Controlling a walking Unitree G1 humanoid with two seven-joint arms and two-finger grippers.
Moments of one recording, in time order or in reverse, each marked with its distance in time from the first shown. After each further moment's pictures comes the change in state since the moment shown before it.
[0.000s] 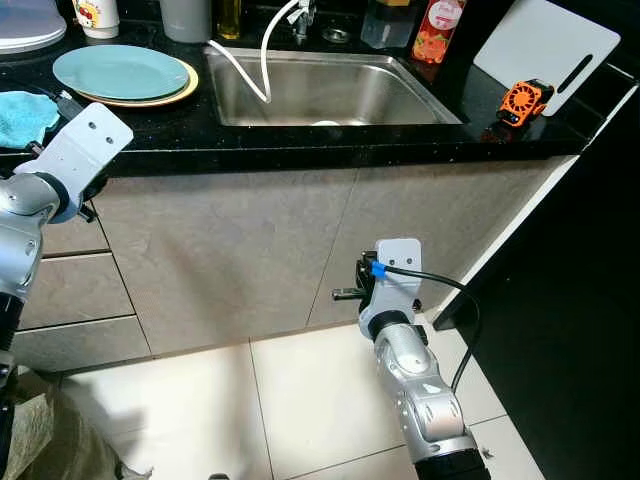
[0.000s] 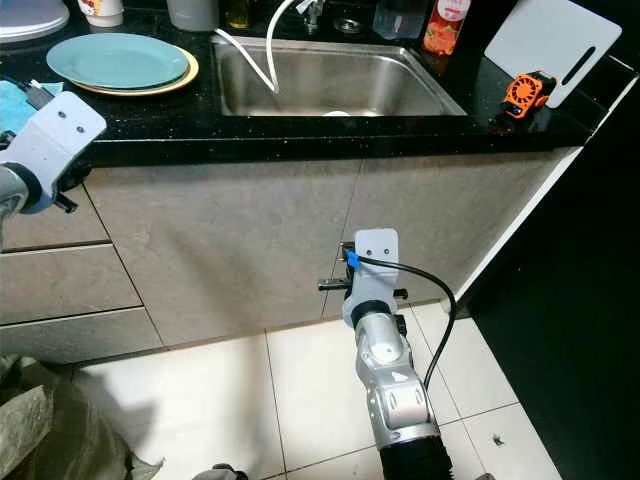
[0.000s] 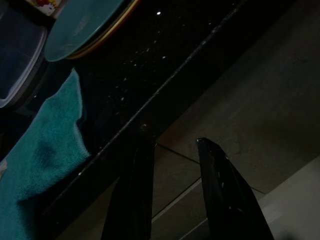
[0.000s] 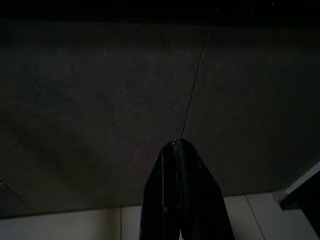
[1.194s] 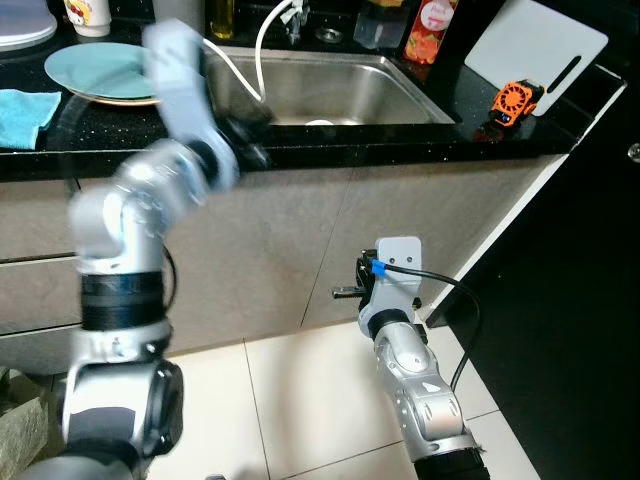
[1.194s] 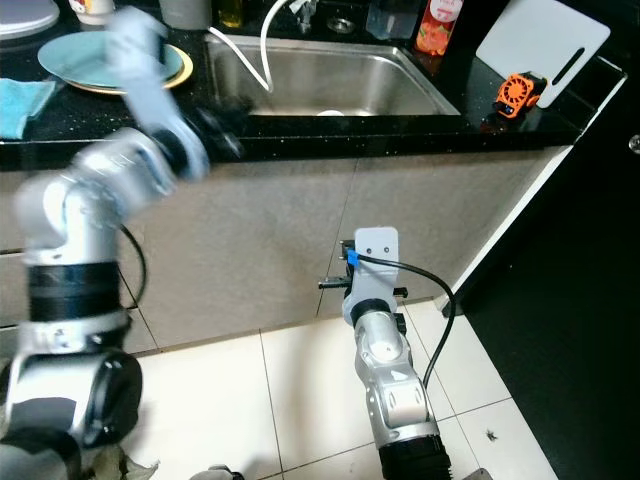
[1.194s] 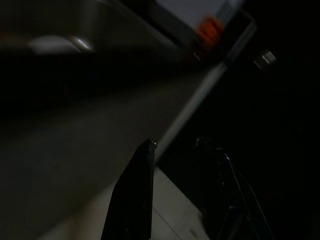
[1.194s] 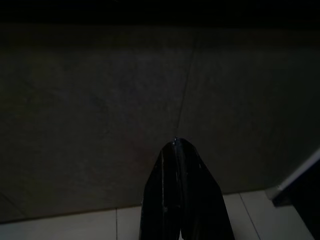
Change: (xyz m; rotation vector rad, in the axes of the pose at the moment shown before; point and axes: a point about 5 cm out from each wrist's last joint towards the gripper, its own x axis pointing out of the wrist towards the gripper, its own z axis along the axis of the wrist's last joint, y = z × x) left arm -0.019 -0.123 0.140 -0.959 -0.377 -0.631; right arm 0.000 0.002 0.002 0.001 -0.006 -0.003
